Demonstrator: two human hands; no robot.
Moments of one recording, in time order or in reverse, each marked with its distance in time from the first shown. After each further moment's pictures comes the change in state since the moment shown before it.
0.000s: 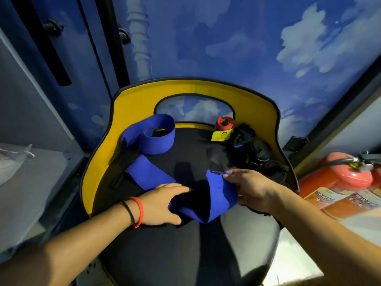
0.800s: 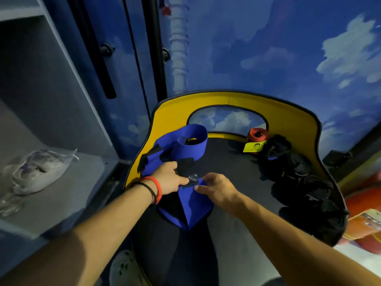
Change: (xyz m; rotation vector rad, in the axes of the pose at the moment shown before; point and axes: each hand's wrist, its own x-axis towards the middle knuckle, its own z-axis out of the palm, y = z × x) left_hand 0.011 -0.056 -0.057 -0.619 0.415 -0.357; right_hand 0.061 0.004 0.134 -0.522 0.011 -0.232
